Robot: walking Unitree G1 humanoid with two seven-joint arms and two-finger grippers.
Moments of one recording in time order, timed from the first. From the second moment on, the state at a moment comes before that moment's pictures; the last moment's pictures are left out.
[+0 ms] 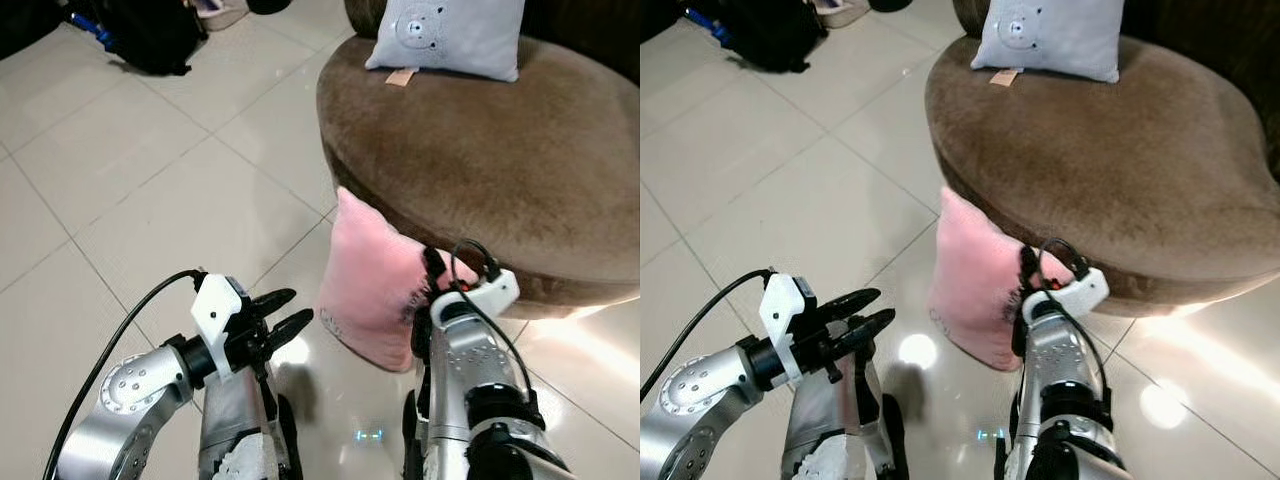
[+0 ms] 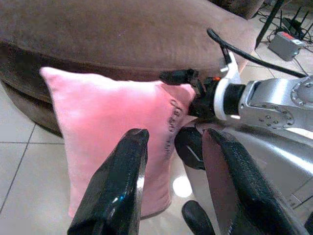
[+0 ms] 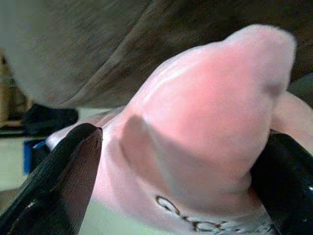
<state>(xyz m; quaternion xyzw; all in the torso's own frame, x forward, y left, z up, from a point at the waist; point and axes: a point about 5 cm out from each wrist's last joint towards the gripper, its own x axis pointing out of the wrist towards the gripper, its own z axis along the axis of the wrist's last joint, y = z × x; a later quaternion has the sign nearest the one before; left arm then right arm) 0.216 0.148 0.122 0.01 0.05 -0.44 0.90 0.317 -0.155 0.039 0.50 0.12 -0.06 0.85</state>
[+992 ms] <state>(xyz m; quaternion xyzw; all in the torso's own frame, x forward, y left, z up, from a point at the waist) 0.215 0.152 0.120 0.01 0.05 -0.44 0.90 0.316 -0.145 0.034 0.42 0.13 -0.07 0.89</state>
